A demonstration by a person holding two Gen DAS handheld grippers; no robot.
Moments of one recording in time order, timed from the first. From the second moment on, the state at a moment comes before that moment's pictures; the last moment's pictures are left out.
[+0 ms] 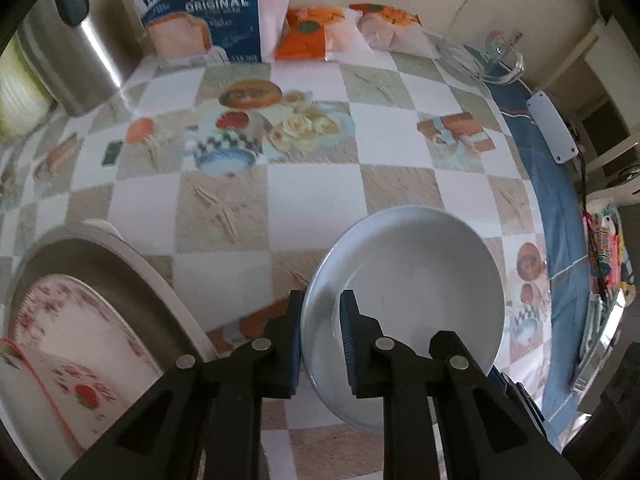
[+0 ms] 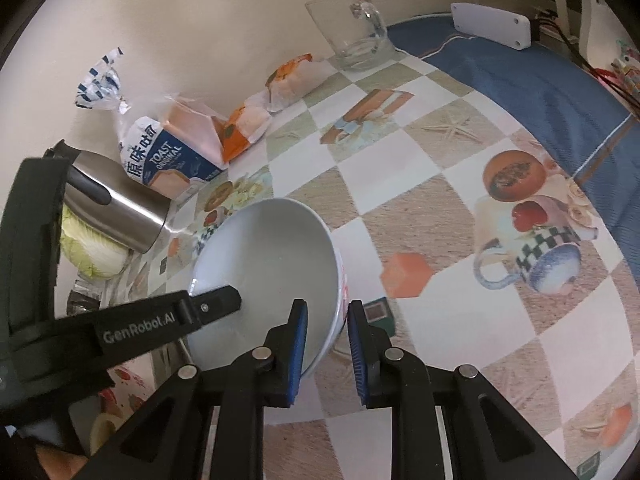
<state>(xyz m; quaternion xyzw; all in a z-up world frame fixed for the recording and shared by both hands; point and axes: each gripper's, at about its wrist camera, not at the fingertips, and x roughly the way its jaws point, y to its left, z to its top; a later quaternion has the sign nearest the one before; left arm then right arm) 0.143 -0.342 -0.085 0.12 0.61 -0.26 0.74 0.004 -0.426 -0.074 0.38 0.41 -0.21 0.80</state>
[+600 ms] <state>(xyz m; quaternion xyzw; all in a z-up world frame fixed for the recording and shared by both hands) 0.115 -0.314 -0.018 0.08 0.56 -0.29 0.77 -0.012 -0.412 -0.022 0.35 0.39 -0.20 0.83</state>
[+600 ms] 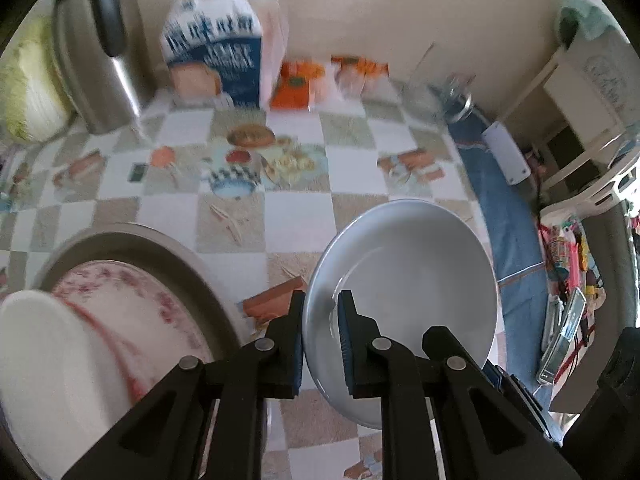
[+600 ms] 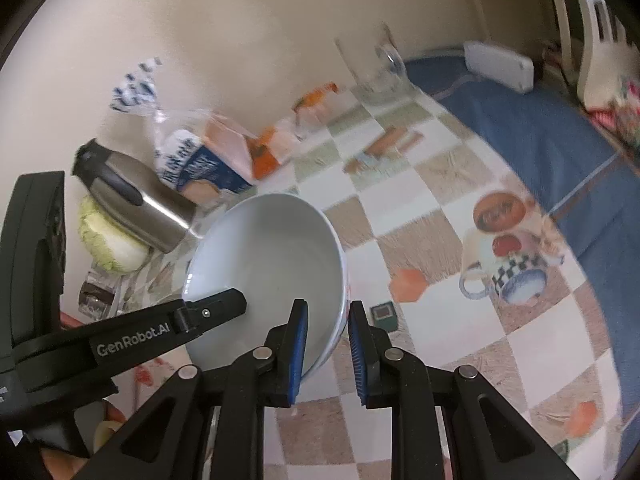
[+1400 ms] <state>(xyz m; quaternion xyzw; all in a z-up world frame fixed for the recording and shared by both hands) 0.100 -0.150 0.054 -0.01 0.48 -0.27 0.84 0.015 -0.286 0.065 0.24 0.38 -0.12 0.88</state>
